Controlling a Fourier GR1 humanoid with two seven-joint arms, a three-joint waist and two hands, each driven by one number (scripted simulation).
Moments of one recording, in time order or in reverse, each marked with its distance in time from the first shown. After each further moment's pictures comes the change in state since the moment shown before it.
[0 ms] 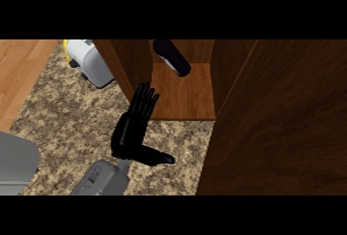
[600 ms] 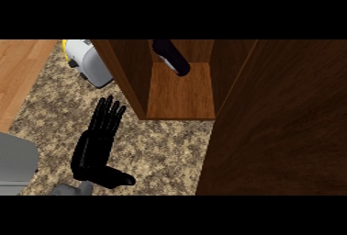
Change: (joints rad) left arm 0.216 0.157 0.069 -0.182 0.035 -0.110 -0.041; right arm -0.018 -0.088 0.083 0.007 -0.010 0.169 -0.034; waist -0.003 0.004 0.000
